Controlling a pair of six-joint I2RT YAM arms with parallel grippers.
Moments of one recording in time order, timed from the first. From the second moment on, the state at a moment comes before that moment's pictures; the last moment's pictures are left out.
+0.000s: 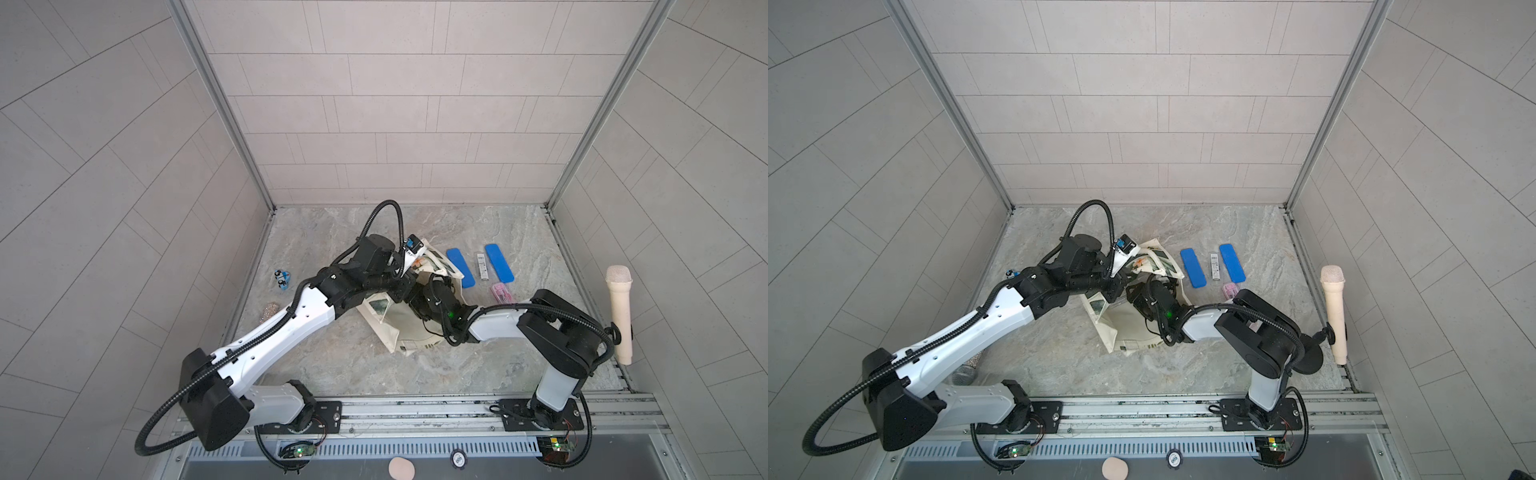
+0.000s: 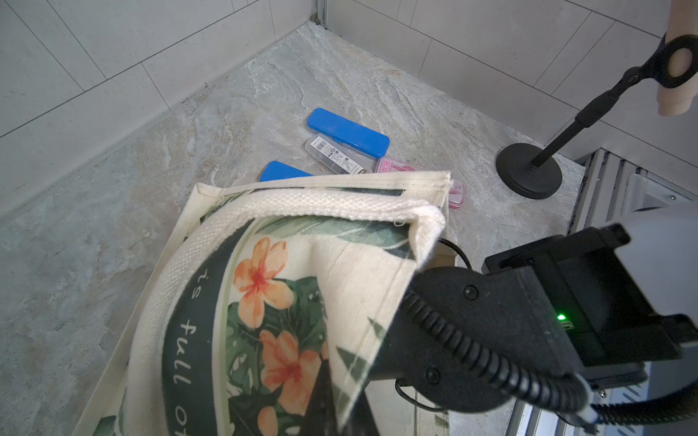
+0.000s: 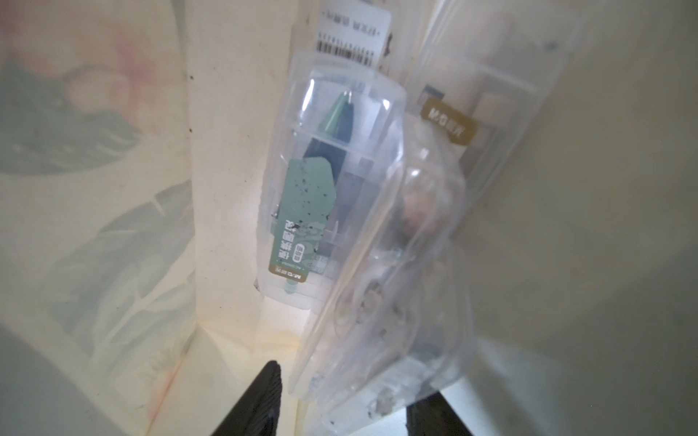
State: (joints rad) left arm -0.74 1.28 1.17 -0.52 0.20 0.06; right arm 0.80 1.76 0.74 0.54 0.10 1.41
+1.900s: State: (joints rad) left arm -0.76 1.25 1.17 -0.49 0.19 0.09; right arm 0.84 0.89 0.57 -0.19 0.11 1.13
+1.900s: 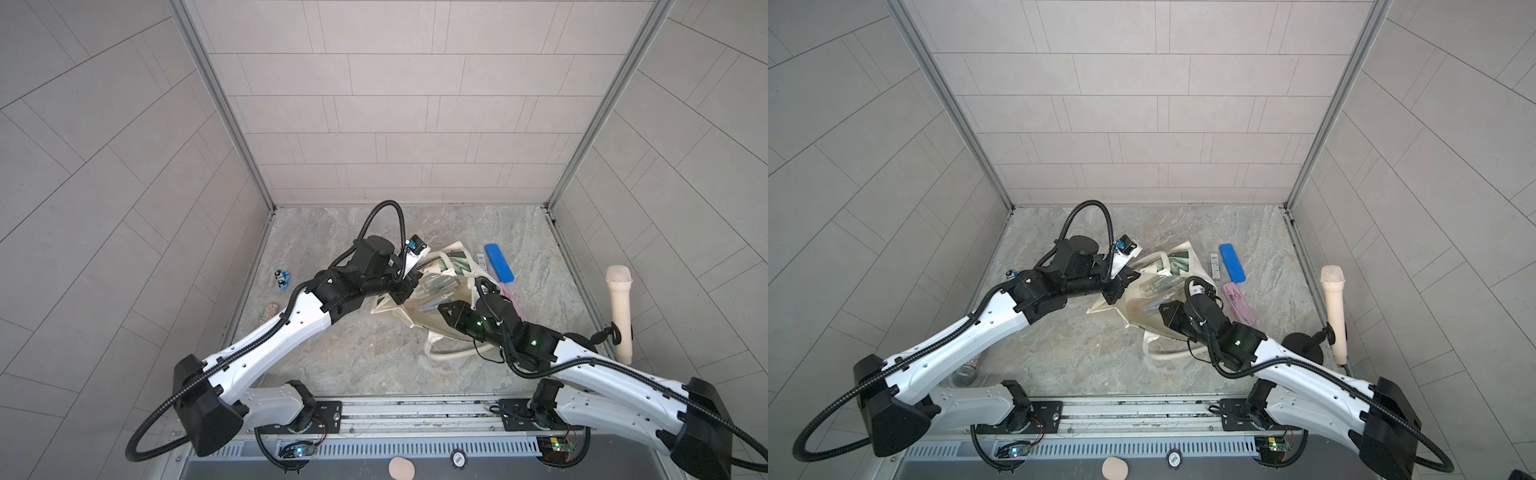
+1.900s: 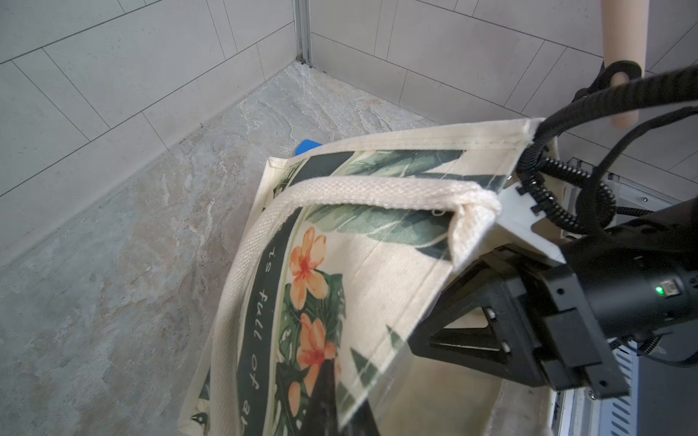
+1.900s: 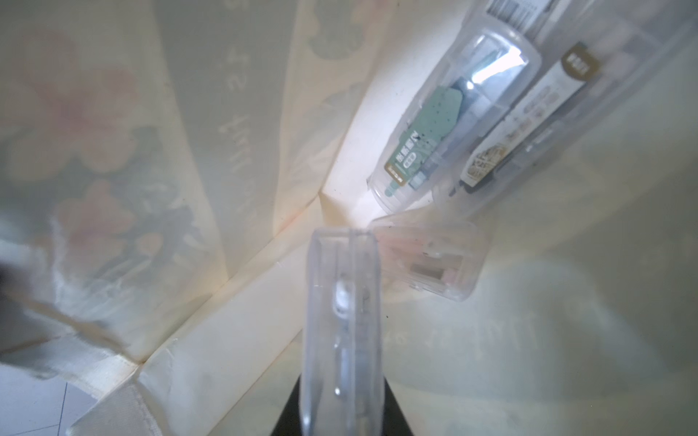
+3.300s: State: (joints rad) left arm -0.74 1.34 1.35 -0.75 -0.13 0.12; right arm 0.78 0.88 0.98 -0.52 0.18 0.91
